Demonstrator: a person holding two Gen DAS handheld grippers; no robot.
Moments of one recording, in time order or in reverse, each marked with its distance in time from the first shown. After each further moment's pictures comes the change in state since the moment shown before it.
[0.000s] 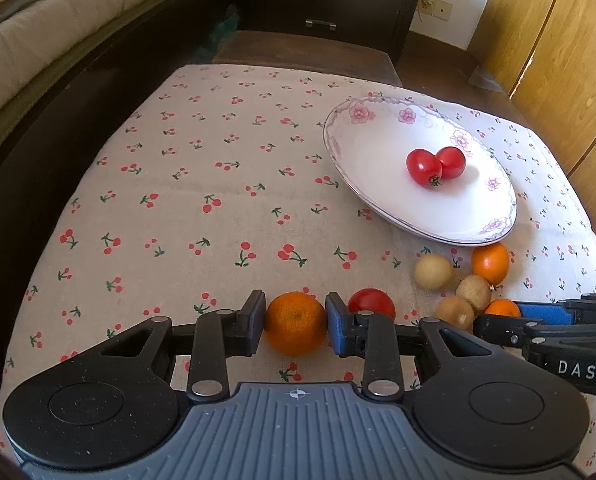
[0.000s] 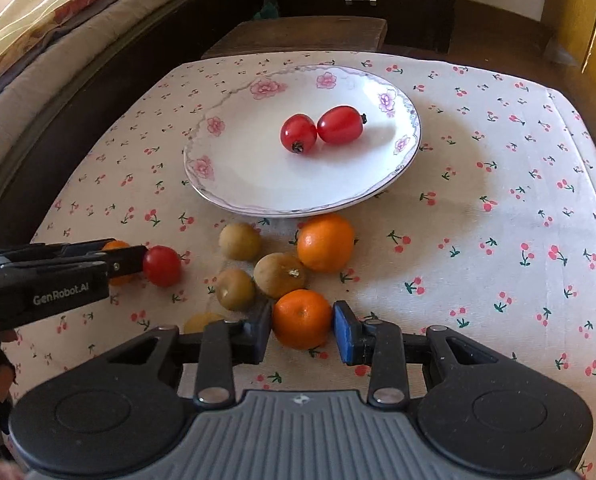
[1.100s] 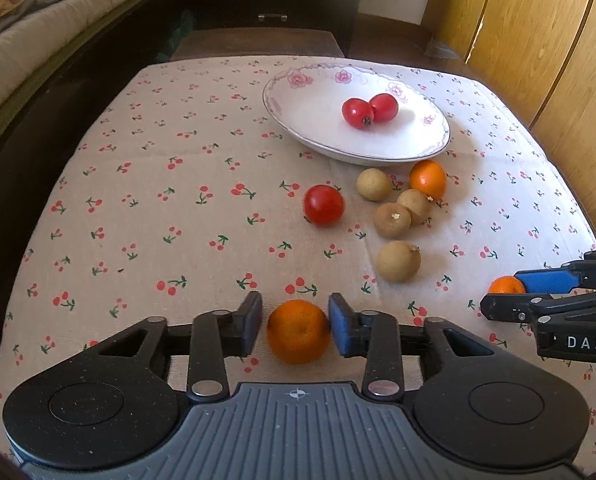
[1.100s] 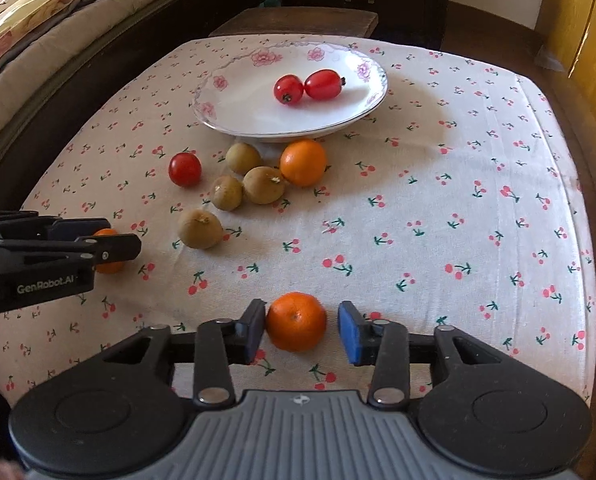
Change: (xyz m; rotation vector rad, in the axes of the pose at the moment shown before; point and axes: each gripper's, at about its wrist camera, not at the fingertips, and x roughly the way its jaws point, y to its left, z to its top) left arm -0.031 -0.020 -0.046 0.125 0.005 -0.050; right arm -0.035 -0.005 -0.058 -0.060 0.010 -0.031
